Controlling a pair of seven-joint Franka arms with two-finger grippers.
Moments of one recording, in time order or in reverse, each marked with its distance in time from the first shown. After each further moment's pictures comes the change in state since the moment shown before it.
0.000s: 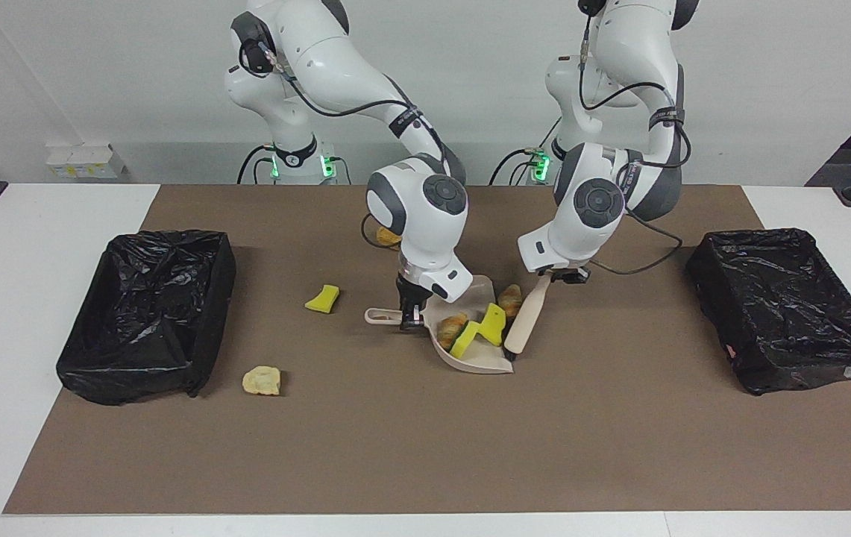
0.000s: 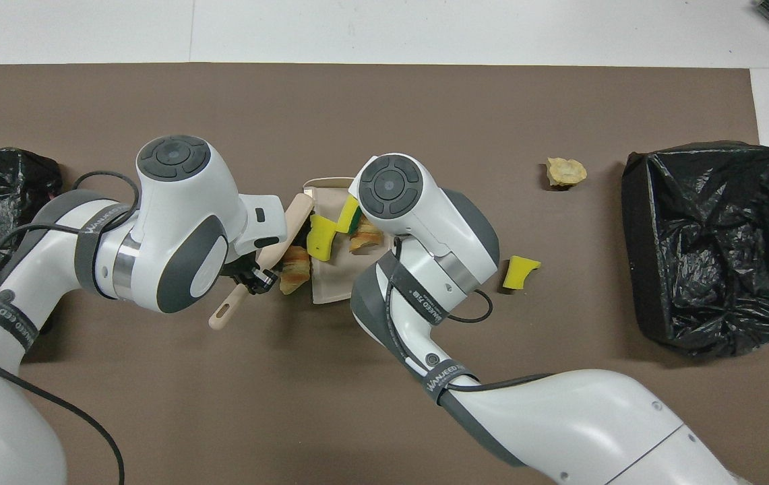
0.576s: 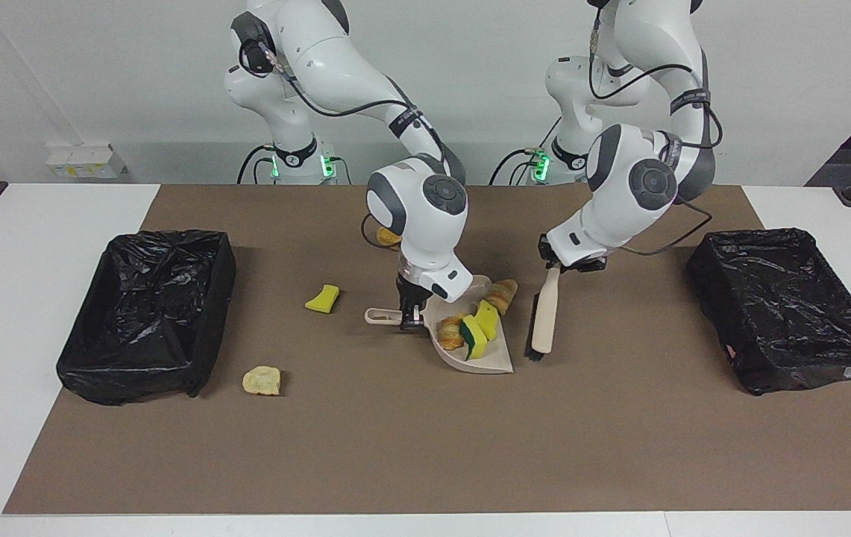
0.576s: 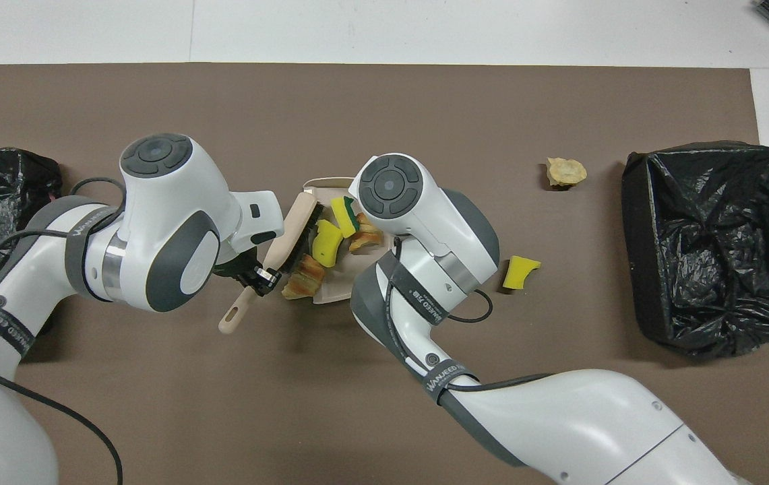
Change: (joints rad) left arm 0.088 -0.108 0.024 -0.005 -0.087 -0.086 -0.226; right arm -0.001 0.000 0.000 0.000 0.000 0.001 0.000
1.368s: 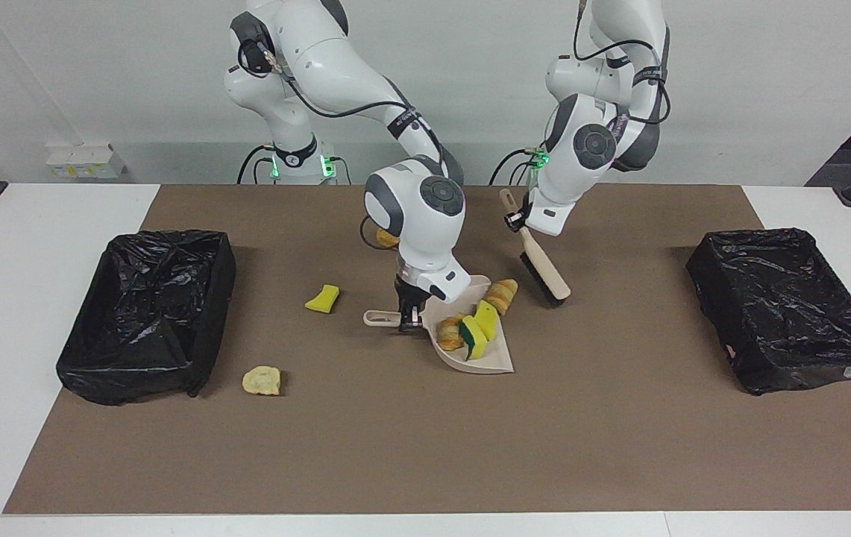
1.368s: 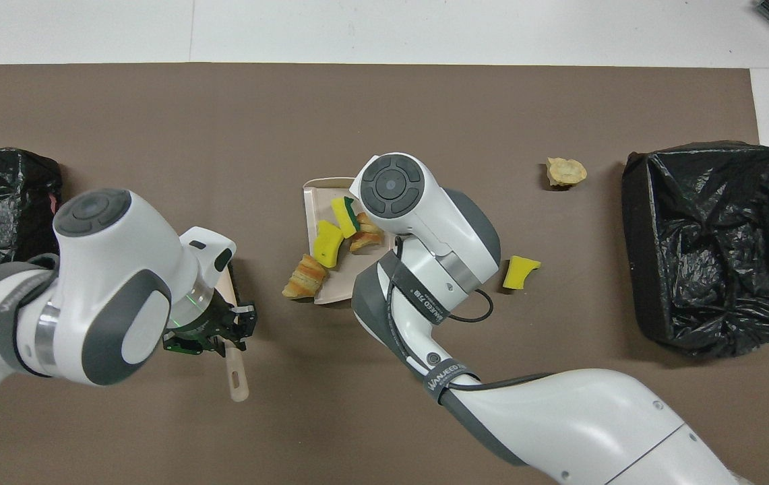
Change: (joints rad) left arm -0.193 -0.192 -0.025 -0.384 -0.108 0.218 -0.734; right arm -0.006 0.000 0.000 -0.007 0.000 0.015 0.000
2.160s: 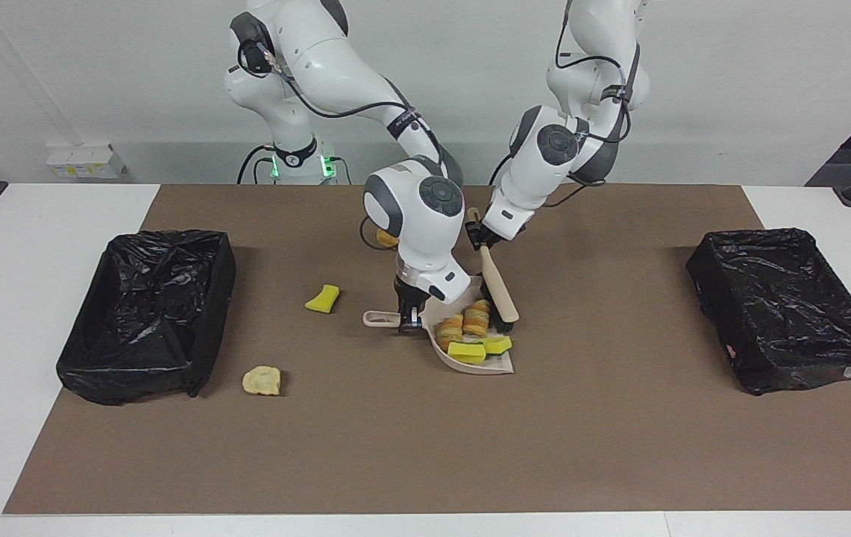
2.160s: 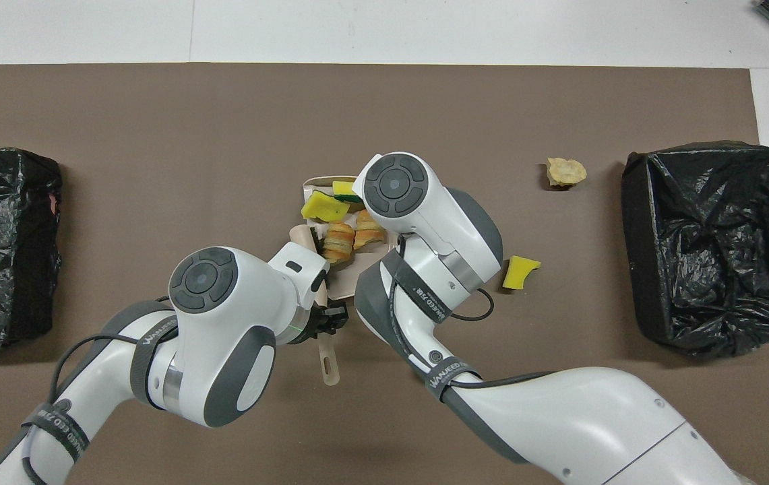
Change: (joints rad) left arm -0.088 0.090 0.012 0.054 -0.070 0.202 0.214; right arm -0.003 0.000 0.000 -0.001 0.003 0.004 0.000
